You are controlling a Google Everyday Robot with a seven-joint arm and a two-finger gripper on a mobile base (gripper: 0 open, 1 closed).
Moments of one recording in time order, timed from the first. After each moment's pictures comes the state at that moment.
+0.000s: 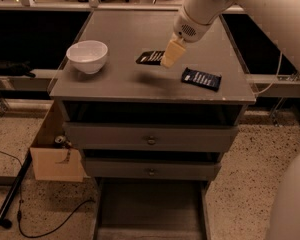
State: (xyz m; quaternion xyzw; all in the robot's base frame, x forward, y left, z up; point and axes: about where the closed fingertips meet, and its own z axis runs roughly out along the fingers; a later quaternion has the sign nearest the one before) arm 0.683 -0.066 0.905 -0.55 0.80 0.03 0.25
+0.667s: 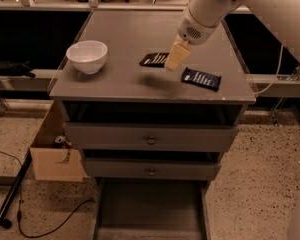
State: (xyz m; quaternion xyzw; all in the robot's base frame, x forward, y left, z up) arm 0.671 -0.072 0.906 -0.55 0.80 0.02 0.25
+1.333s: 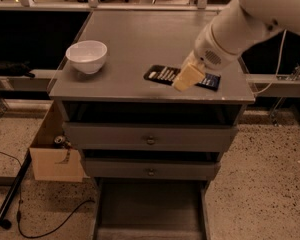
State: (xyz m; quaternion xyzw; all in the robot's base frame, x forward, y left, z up) arm 0.576 -0.088 0.914 -0.52 0.80 0.04 0.30
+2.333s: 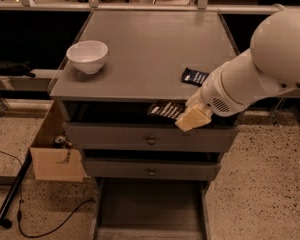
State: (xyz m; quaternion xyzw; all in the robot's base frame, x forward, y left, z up) arm 0.498 -0.097 0.865 -0.49 0.82 0.06 0.29
